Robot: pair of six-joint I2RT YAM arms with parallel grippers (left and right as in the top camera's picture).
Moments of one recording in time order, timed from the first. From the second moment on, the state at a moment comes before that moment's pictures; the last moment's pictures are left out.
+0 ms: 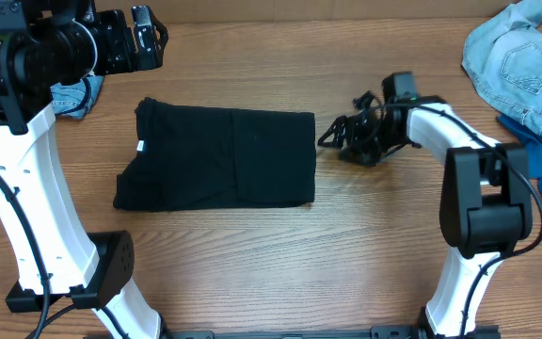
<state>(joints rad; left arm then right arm) 0.03 1.93 2.83 -1.69 0.30 -0.14 0.09 2.12 1.37 -0.67 -0.76 0.29</state>
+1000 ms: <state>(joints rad) 0.03 1.53 2.84 -1.69 0.01 -0.15 0.28 2.13 1.31 -0.38 -0.83 0.40</state>
